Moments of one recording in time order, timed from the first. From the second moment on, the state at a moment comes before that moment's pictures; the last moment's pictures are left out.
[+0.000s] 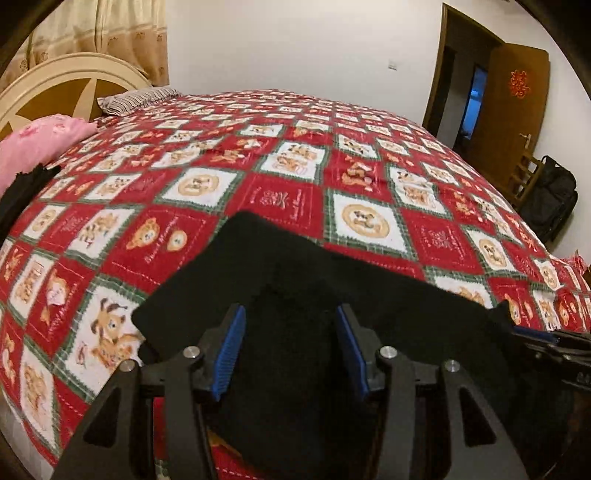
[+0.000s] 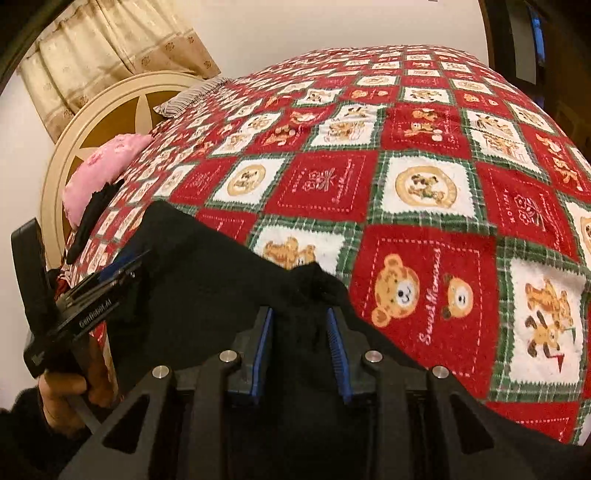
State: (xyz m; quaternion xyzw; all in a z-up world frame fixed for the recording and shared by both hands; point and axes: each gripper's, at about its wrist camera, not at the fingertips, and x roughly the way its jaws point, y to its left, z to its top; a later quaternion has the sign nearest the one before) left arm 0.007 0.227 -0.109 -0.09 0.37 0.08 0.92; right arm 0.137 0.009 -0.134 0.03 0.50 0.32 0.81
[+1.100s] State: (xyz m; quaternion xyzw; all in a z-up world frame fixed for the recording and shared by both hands) left arm 0.017 0.240 -0.103 -0.04 0.38 0.12 0.92; right arm 0.138 -0.208 -0.039 0.22 0.38 0.14 0.89
